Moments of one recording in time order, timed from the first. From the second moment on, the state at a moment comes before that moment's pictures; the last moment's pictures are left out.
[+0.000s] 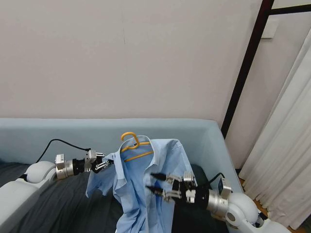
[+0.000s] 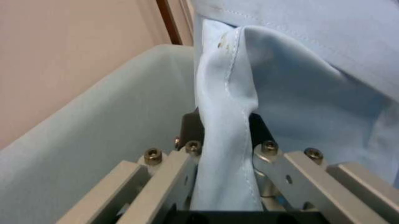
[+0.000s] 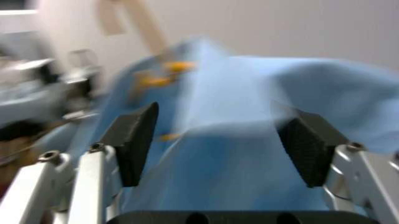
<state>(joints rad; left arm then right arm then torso) 0.61 -0.60 0.01 -1.33 -0.78 -0.34 1.04 -0.93 0.88 0.04 1.95 0.85 -0.05 -0.21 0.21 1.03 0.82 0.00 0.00</state>
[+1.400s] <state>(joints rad) 0.56 -0.59 -0.01 -1.34 -0.82 -0.32 1.09 -0.90 0.70 0.14 2.05 0.82 -0.22 0.03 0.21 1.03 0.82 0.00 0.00</state>
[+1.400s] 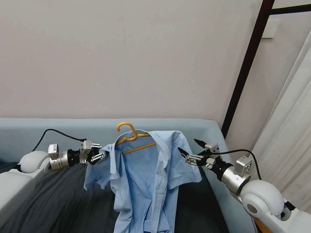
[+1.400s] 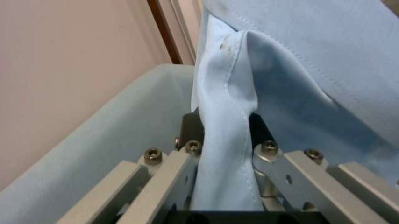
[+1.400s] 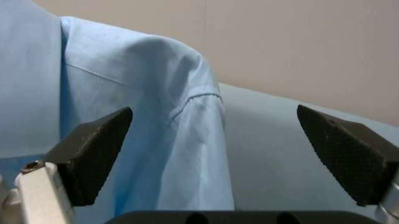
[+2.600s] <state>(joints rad) 0.53 -0.61 0.01 -1.35 -0.83 -0.32 1.09 -0.88 0.67 0.16 1.97 0.85 -0.16 -0.27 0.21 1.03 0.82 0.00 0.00</state>
